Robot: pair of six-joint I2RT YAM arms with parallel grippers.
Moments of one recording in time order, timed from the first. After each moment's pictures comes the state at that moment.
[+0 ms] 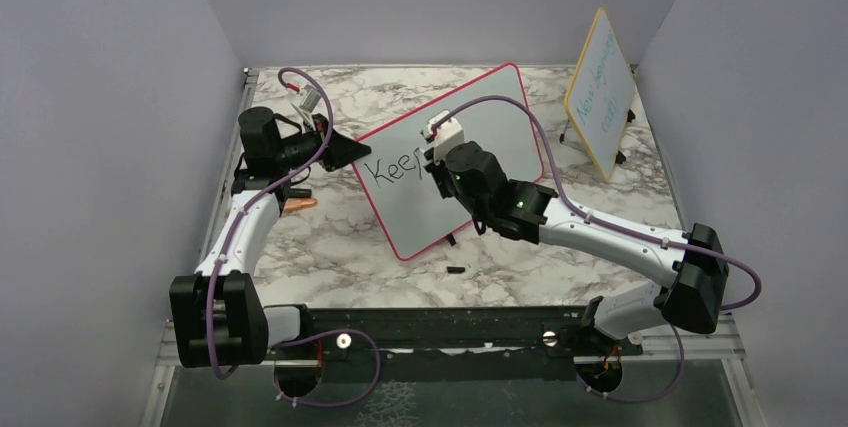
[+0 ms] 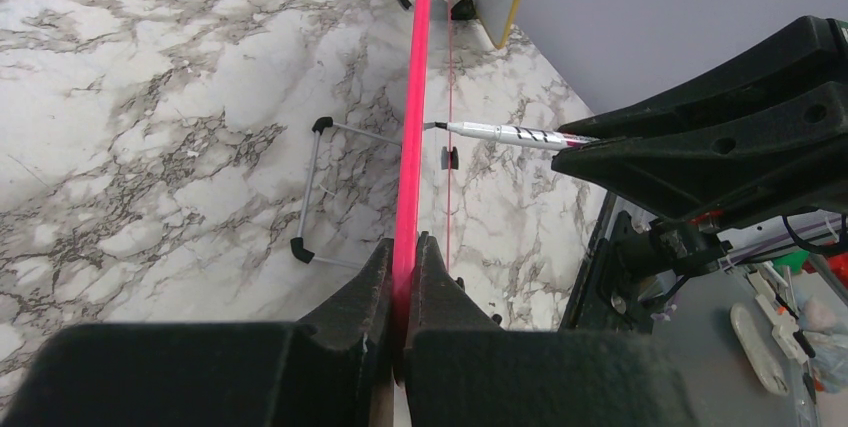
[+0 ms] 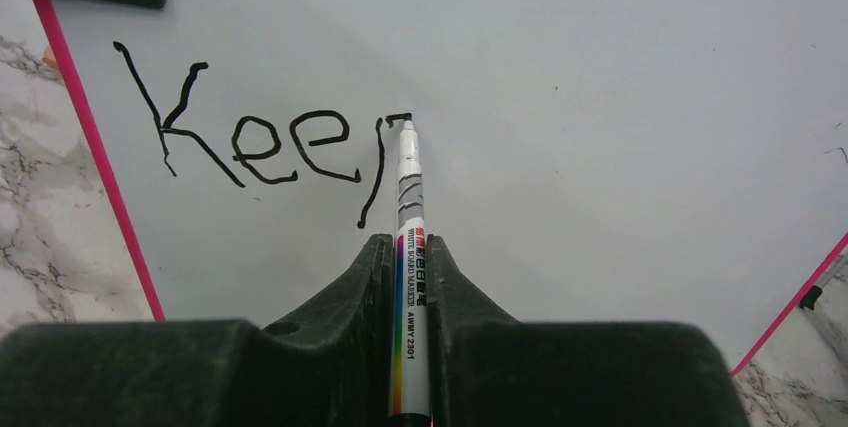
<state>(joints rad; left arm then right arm) 0.04 1.24 0.84 0.16 1.07 -0.36 1.03 1.42 1.17 -0.13 0.50 0.02</state>
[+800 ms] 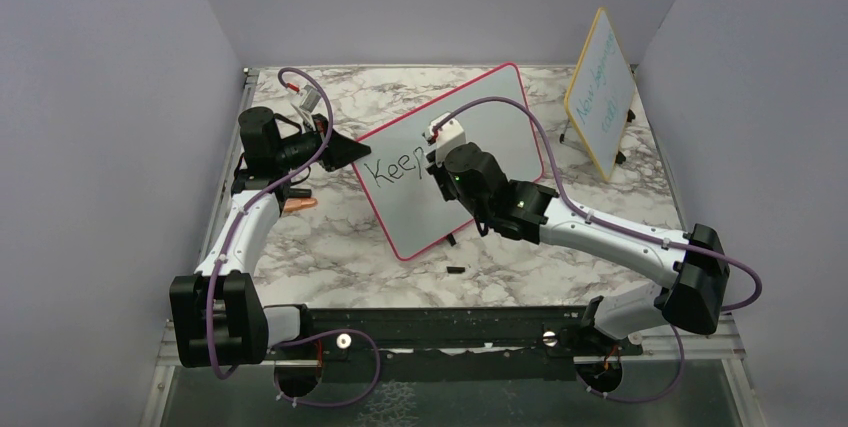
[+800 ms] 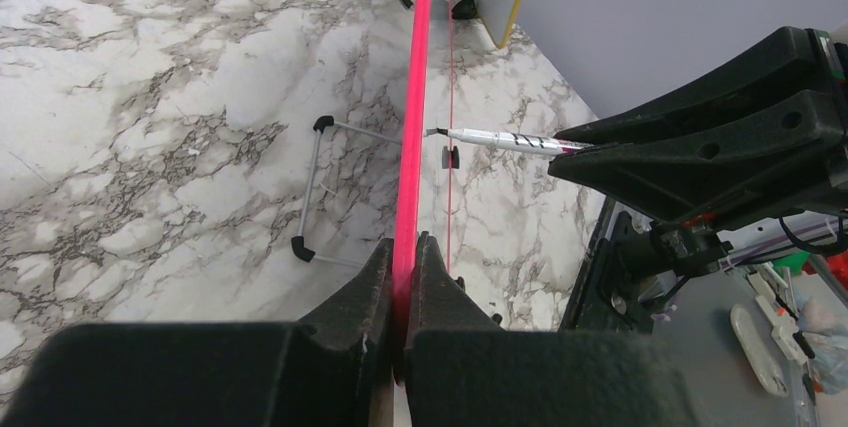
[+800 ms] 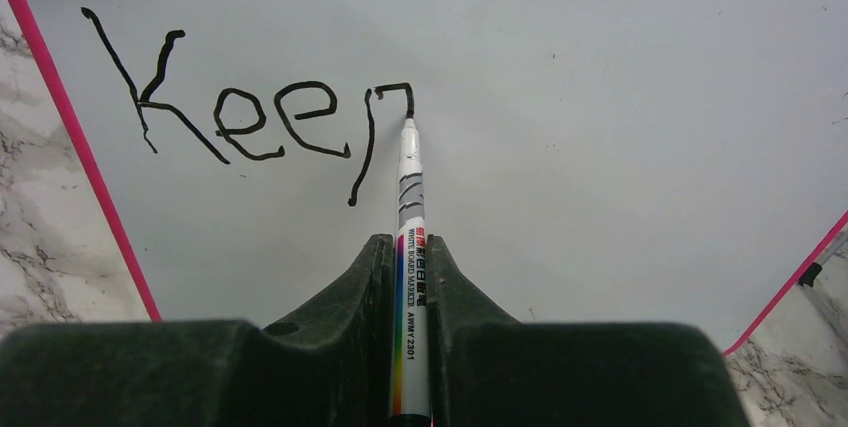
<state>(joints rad) 0.04 1.24 0.84 0.16 1.07 -0.36 1.03 1.41 1.17 -0.18 0.51 0.05</state>
